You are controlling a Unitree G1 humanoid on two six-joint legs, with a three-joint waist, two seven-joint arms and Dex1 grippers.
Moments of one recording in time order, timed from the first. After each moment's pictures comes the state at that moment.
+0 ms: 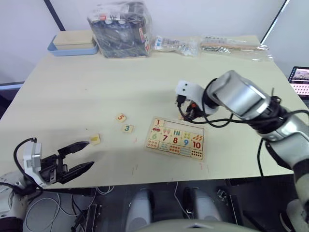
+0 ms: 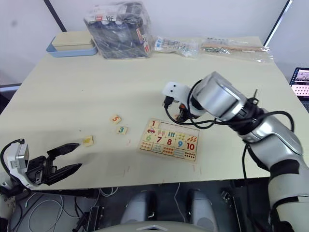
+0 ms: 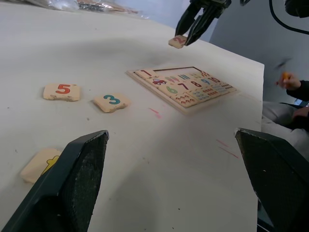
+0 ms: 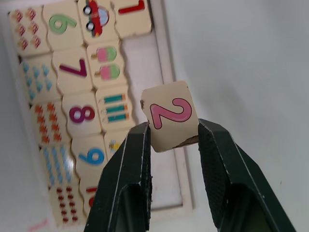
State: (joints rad) left arm 0.17 0.83 0.39 0.35 -0.81 -0.03 -1.58; right arm -1.22 -0.50 0.73 0.00 0.16 1.40 0.99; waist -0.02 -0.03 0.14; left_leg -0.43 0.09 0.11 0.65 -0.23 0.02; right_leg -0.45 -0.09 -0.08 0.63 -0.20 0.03
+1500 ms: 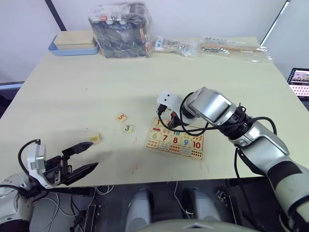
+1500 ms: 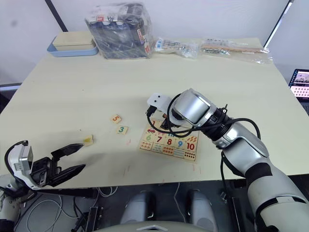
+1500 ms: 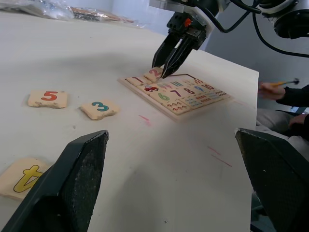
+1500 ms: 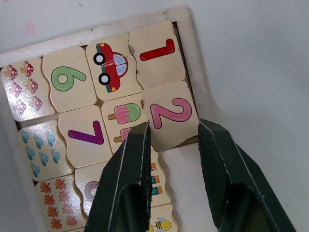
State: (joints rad) left arm 0.18 0.76 0.43 0.28 -0.77 0.00 -1.58; right arm -1.14 -0.29 0.69 0.12 0.21 1.41 0.73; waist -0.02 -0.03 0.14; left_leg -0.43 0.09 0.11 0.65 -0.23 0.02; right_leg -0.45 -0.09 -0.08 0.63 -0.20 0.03
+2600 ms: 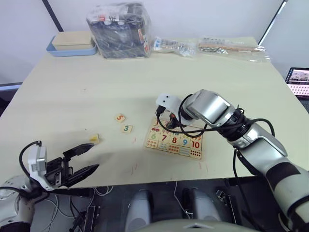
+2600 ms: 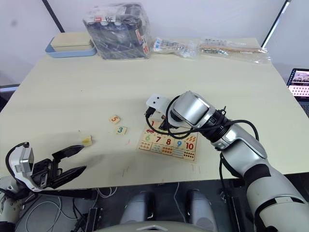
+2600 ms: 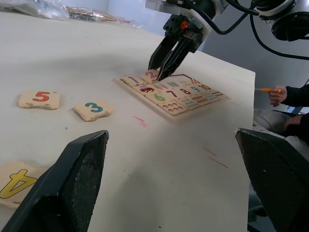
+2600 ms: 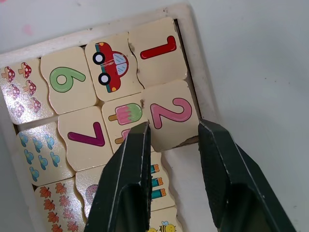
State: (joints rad) left arm 0.19 0.74 0.43 0.26 -0.77 0.01 -1.58; right arm -1.12 -0.28 0.69 0.12 0.25 1.40 0.69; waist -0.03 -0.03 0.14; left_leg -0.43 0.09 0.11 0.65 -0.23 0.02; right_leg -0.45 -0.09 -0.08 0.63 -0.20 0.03
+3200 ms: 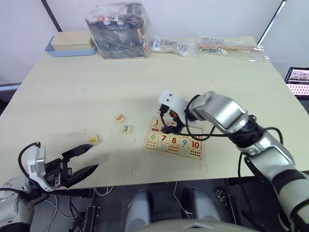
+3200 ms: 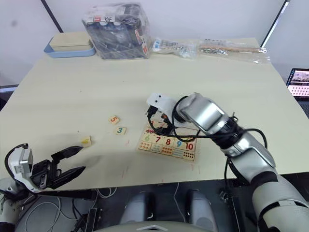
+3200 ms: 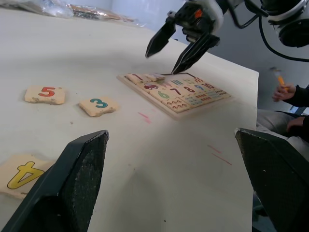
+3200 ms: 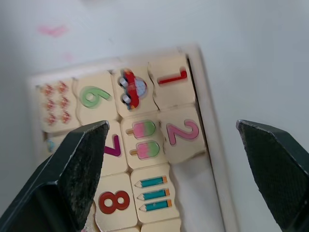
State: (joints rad) left arm 0.20 0.74 0.44 0.28 -0.77 0.00 -1.58; right arm -0.94 -0.38 0.55 -0.12 0.29 1.20 0.73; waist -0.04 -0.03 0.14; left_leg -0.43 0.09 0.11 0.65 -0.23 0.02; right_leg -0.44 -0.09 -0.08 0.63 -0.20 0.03
